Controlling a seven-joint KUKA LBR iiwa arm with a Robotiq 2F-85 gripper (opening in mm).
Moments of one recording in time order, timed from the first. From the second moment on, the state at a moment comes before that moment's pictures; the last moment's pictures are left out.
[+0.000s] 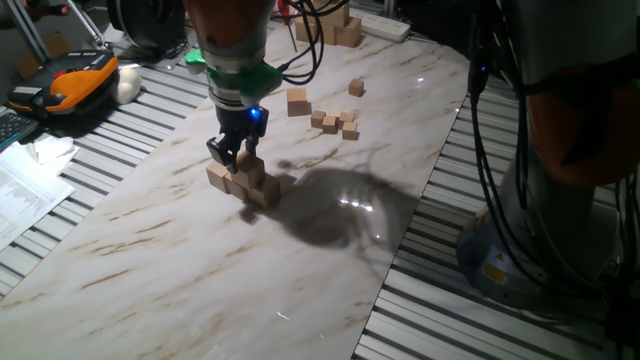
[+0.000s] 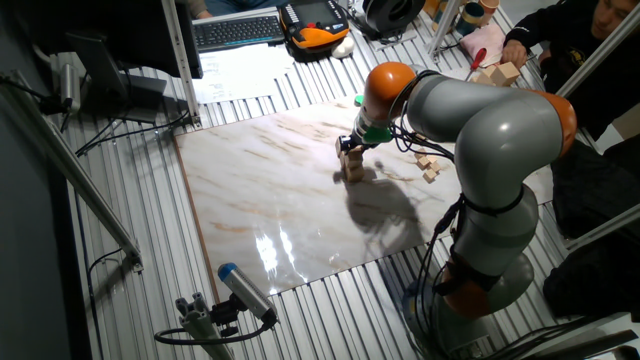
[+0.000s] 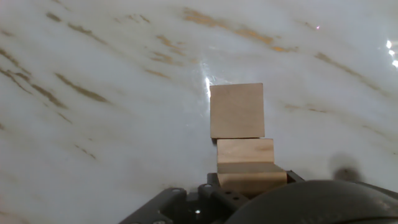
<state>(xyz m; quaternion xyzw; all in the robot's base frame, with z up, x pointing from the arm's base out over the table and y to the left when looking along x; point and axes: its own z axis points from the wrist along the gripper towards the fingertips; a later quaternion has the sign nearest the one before) 0.531 0.079 0.105 0.09 0.99 0.03 0.06</state>
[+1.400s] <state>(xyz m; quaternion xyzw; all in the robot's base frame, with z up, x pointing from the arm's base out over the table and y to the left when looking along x) 0.539 0.057 0.140 0.07 1.00 0.06 0.02</state>
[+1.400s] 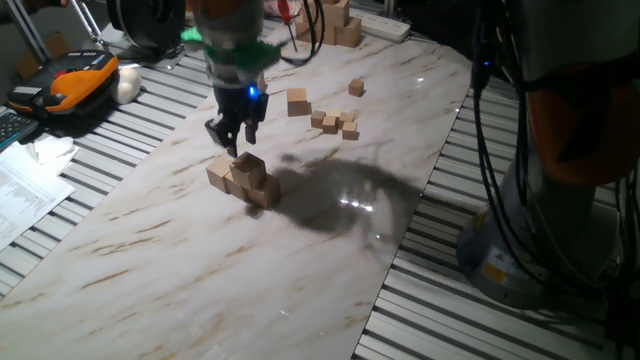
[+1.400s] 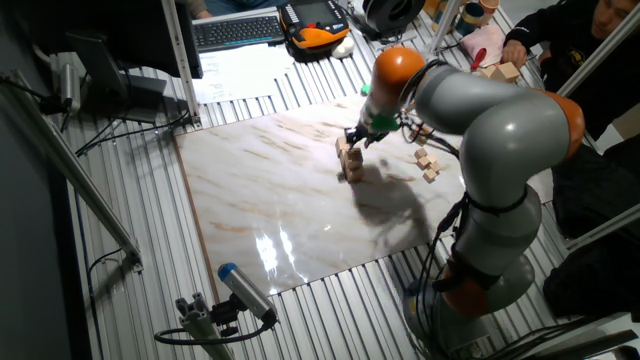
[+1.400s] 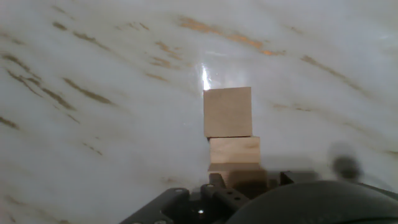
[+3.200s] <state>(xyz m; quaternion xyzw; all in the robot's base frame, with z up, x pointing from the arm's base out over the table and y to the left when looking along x) 0.568 -0.046 0.118 -0.02 1.00 0.03 0.04</state>
